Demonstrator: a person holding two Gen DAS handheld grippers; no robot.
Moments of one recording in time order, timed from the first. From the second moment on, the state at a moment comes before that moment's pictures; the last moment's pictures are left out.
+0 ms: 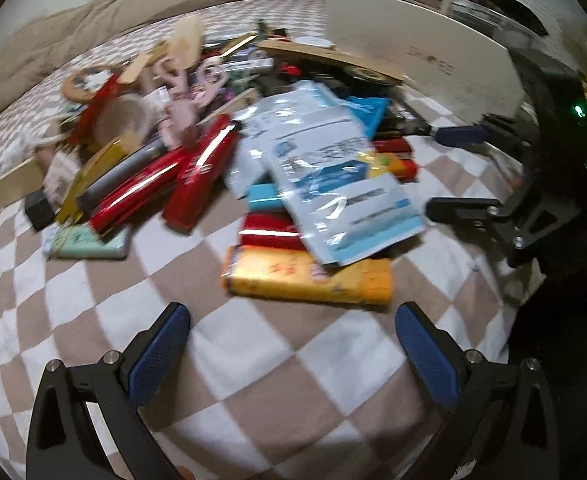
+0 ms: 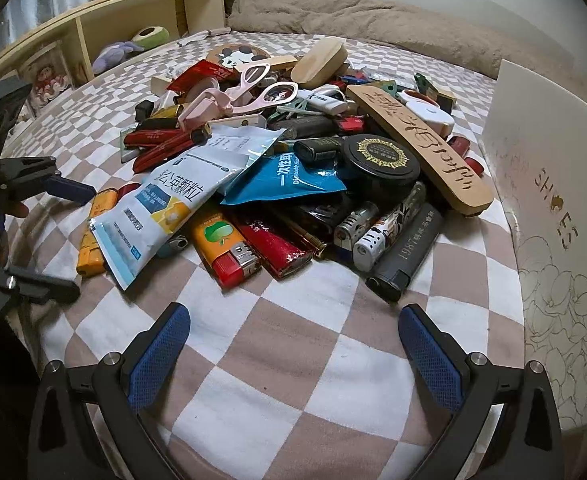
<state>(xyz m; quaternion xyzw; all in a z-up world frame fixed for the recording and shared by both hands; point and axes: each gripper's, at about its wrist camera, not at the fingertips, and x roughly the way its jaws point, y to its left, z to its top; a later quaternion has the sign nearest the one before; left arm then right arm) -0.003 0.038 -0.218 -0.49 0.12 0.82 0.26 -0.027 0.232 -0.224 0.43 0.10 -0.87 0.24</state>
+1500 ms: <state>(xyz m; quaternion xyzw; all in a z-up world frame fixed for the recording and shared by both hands) -0.026 -0.015 -0.215 -0.48 0.15 0.84 0.21 -0.010 0.222 -0.219 0.41 0.07 -0.90 0.14</state>
